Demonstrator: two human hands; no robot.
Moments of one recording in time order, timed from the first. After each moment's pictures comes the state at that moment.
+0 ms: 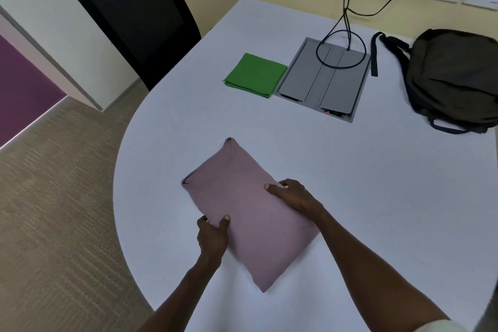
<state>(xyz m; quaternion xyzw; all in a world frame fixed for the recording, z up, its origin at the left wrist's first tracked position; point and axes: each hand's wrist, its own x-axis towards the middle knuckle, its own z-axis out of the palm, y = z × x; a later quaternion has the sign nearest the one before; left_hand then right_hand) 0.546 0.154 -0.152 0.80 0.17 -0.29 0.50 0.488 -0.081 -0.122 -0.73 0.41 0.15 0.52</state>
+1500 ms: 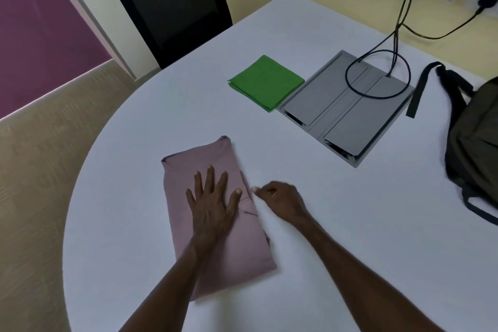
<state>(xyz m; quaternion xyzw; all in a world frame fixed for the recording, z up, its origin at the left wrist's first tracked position) 0.568 -0.024 -0.163 0.98 -0.10 -0.05 0.19 0.533 -0.218 -0.150 -0.87 0.23 0.12 0.43</state>
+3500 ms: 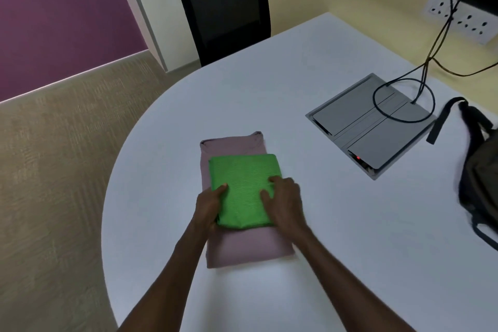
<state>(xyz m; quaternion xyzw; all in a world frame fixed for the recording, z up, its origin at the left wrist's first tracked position) 0.551 0.049 -0.128 0.60 0.30 -0.23 0.70 0.512 -0.128 -0.100 -0.94 0.15 0.05 0.29</state>
